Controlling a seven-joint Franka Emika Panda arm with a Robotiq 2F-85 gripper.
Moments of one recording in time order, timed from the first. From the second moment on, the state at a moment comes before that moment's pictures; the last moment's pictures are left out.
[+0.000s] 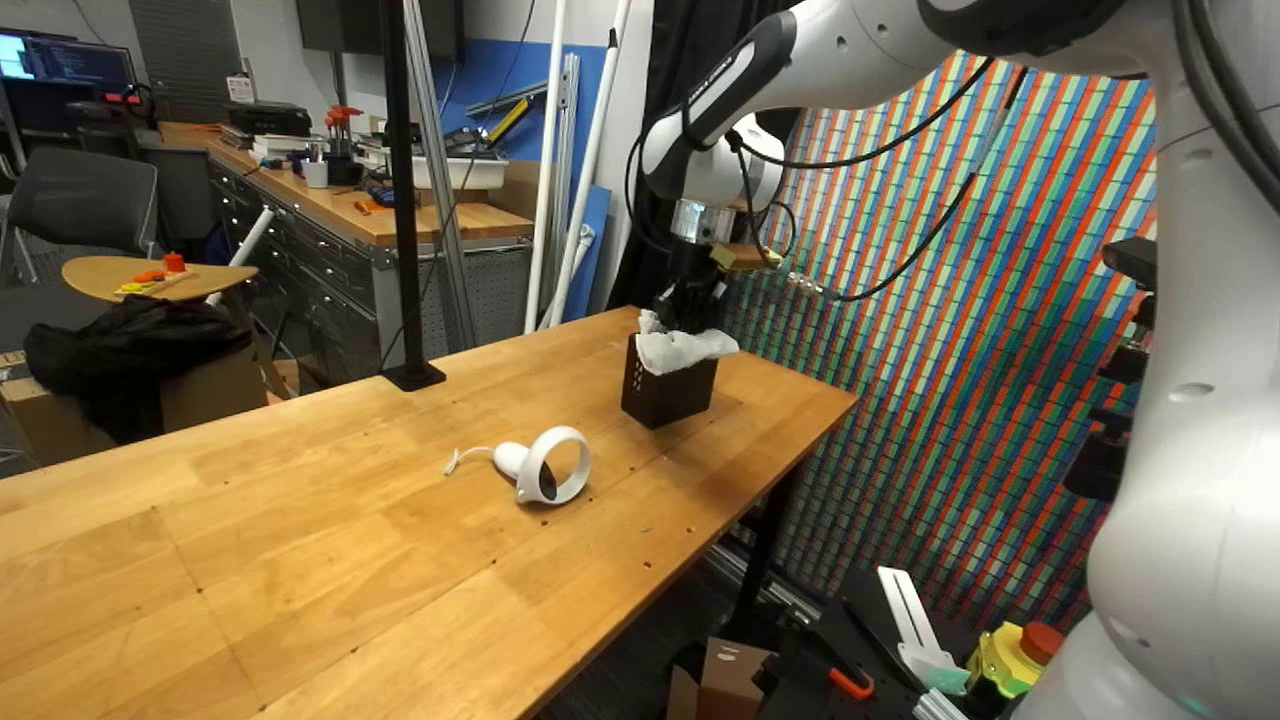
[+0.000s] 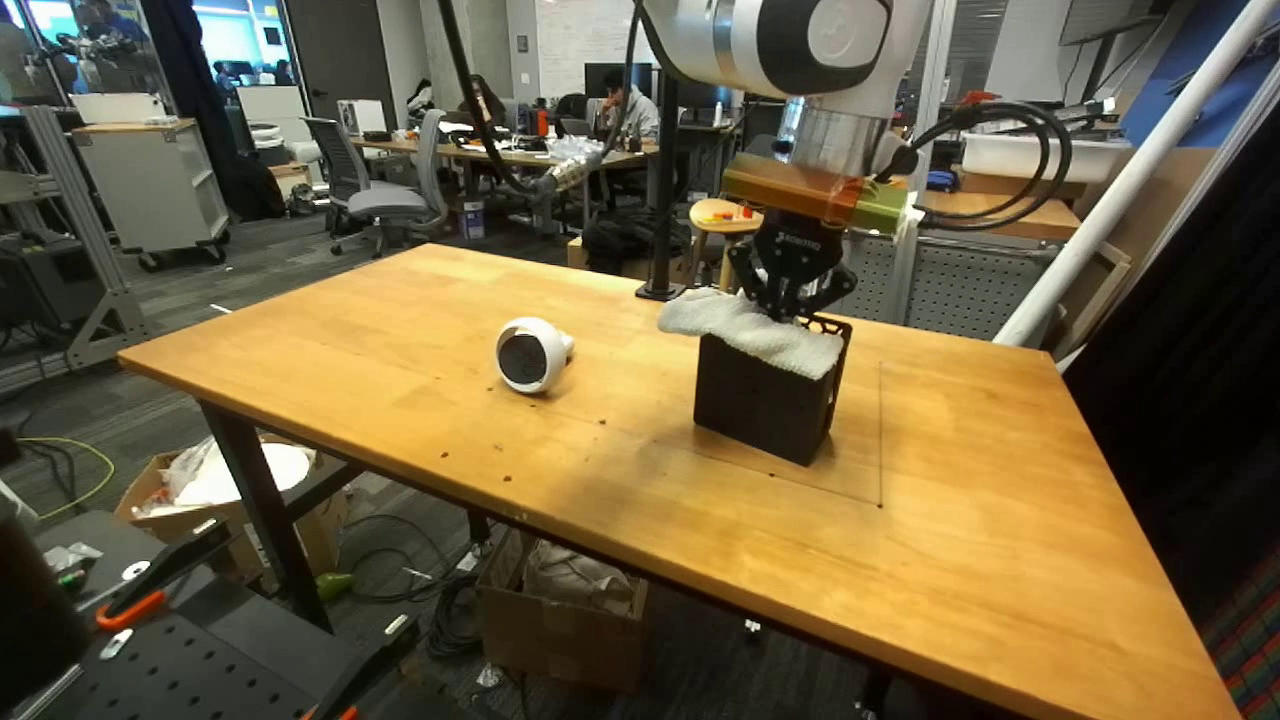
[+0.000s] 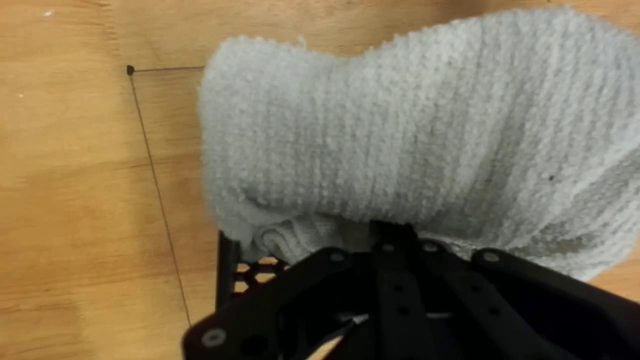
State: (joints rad) arm -0.40 0.43 -0.11 -1.76 0.15 2.12 -0.57
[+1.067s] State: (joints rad) arm -0.38 0.15 -0.16 -2.12 0.13 2.26 -0.57
